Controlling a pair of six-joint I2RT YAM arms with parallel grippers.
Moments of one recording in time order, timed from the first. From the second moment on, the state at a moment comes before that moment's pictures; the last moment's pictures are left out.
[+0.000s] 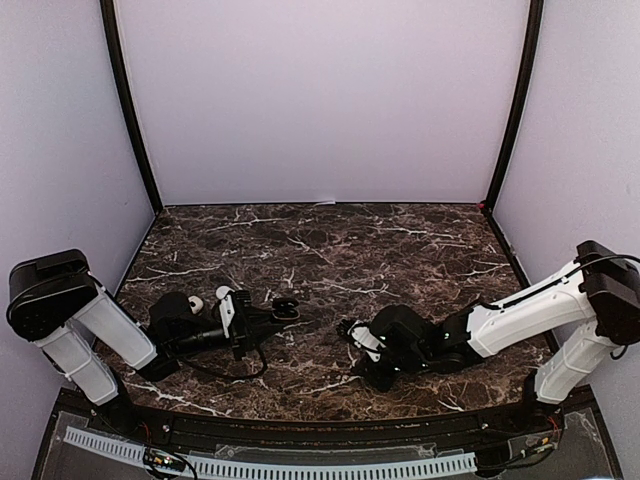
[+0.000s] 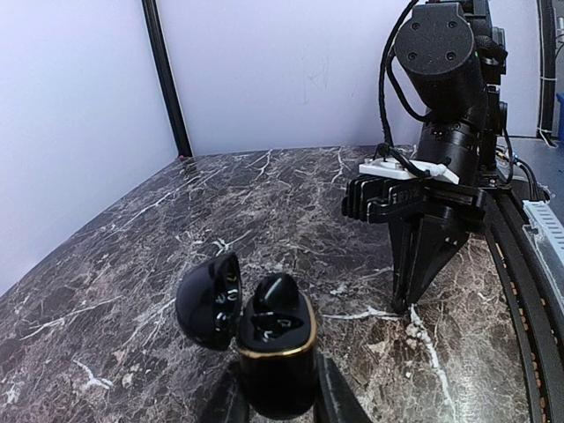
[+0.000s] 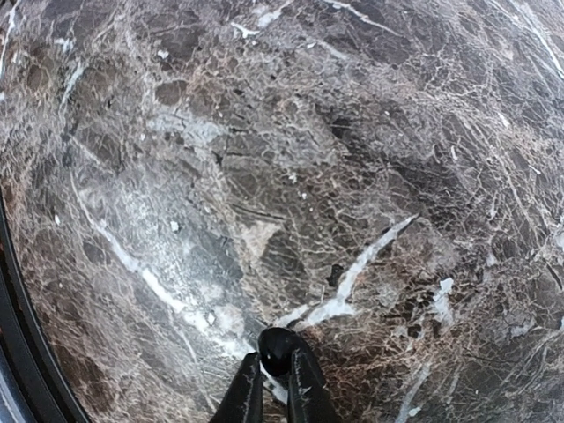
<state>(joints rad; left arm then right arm) -0.81 1.59 0.21 1.31 0.40 0.19 1.18 1.55 0.66 -0.02 0.05 0.21</state>
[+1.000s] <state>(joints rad) -0.81 1.59 0.21 1.31 0.40 0.19 1.15 1.57 0.64 -0.01 0.02 0.25</state>
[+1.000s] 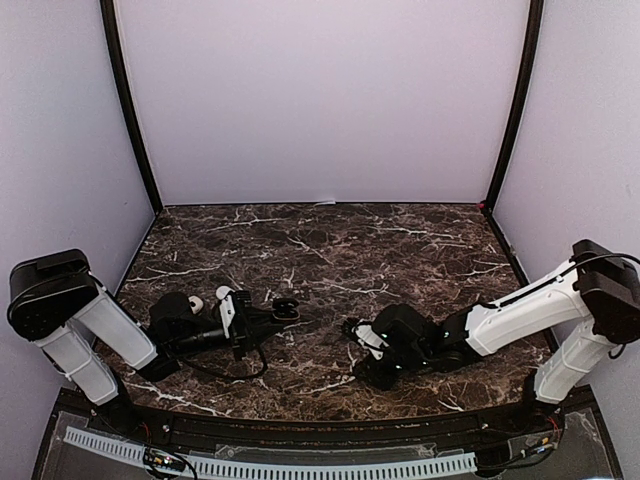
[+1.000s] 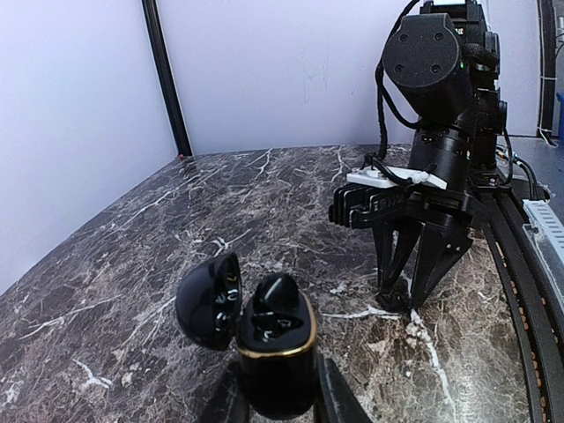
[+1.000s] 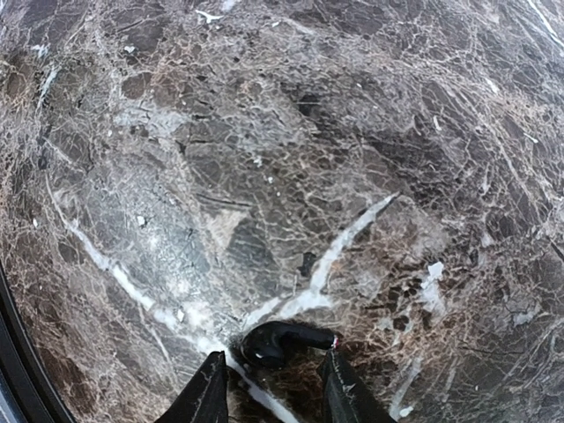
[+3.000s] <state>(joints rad) -0.81 1.60 0.21 1.30 0.40 0.18 1.25 1.63 0.60 0.15 0.31 0.41</state>
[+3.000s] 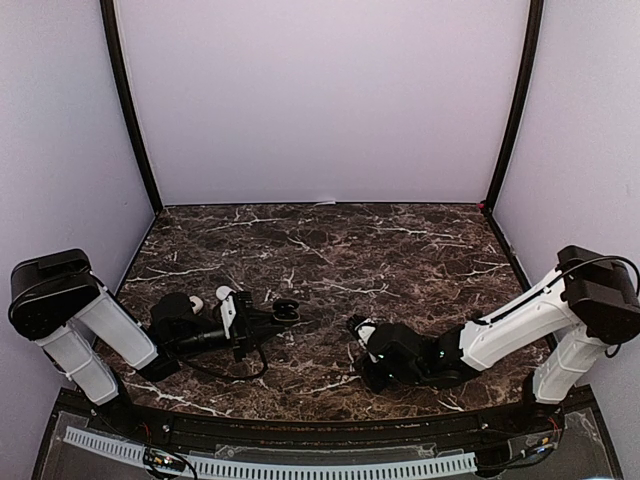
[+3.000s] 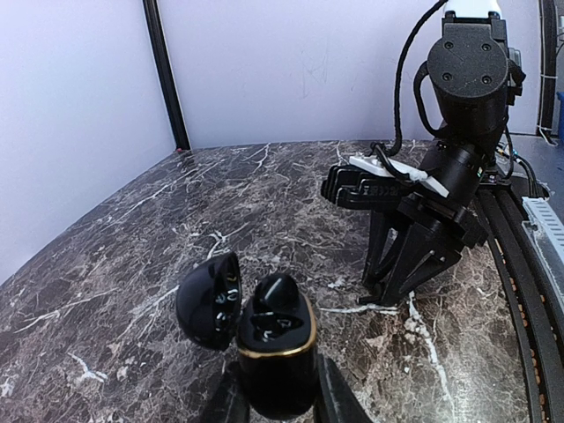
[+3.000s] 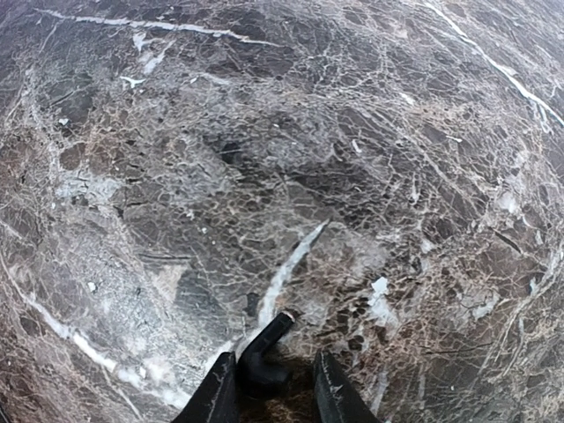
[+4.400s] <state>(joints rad) -0.81 1.60 0.21 1.30 0.40 0.18 1.25 1.61 0.60 0.12 0.33 0.39</state>
